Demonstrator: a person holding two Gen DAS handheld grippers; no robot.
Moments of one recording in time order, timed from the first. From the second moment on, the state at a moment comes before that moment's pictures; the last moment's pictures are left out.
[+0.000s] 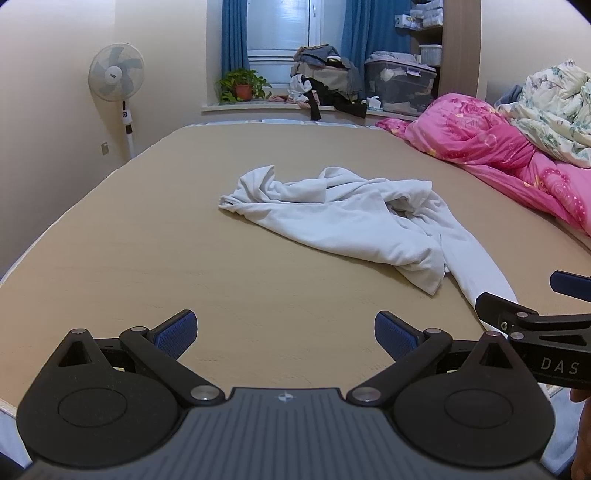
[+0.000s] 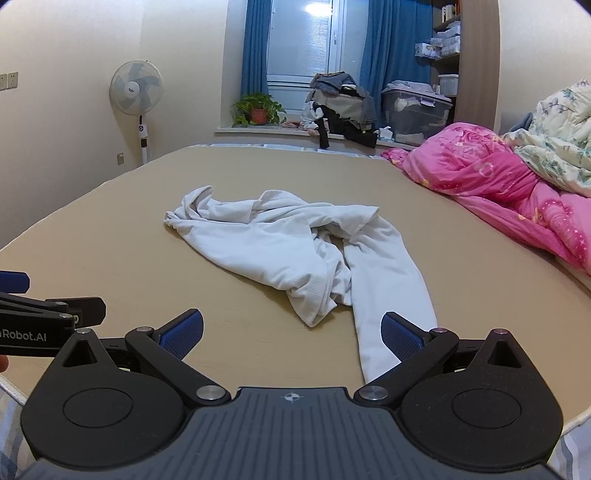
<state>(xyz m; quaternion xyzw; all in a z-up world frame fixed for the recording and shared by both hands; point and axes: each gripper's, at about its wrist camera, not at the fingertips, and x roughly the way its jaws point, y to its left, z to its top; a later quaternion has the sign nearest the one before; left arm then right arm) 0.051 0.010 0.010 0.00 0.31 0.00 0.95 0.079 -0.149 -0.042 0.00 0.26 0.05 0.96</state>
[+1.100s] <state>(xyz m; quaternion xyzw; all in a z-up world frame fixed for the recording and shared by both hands) 0.039 0.008 0.012 0.03 0.24 0.01 0.97 0.084 -0.171 -0.022 0.06 0.22 0.05 0.97</state>
